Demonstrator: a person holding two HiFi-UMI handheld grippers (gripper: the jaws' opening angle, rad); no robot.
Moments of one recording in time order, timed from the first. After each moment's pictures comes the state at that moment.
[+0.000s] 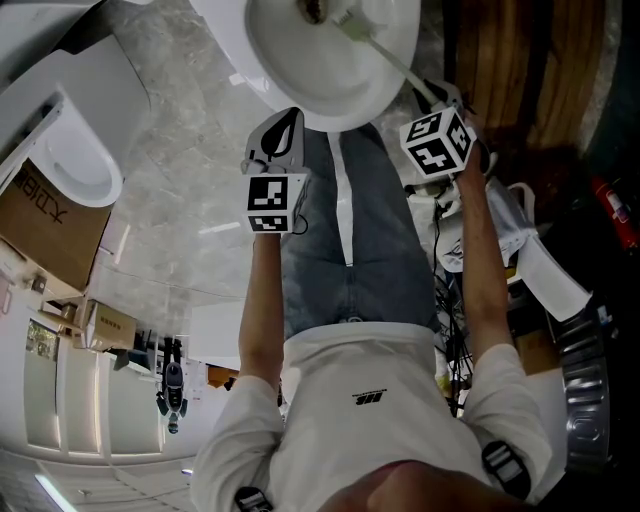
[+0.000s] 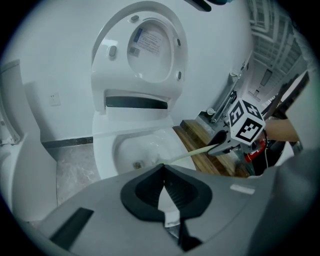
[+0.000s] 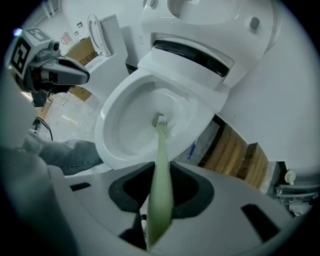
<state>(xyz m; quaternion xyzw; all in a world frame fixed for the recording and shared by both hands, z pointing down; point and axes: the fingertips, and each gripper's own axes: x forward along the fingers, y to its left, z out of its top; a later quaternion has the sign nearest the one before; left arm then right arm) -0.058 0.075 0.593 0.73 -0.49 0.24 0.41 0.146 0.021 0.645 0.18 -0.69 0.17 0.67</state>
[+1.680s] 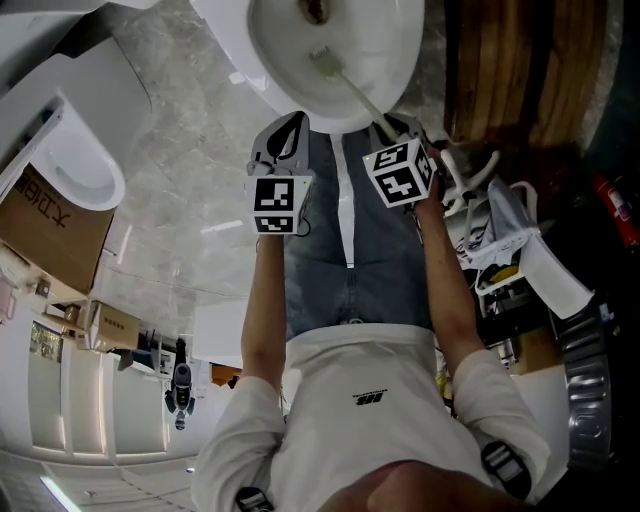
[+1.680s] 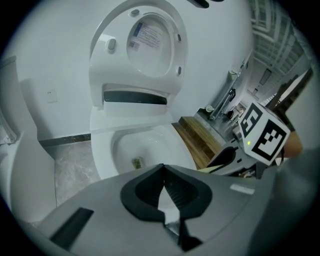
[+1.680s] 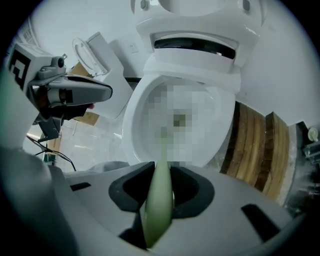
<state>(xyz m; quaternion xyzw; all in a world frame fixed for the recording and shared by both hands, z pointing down) -0.058 0.080 0.603 0.73 -0.47 0.25 0.42 0.083 0.105 0.647 0.21 -0.69 0.32 0.62</state>
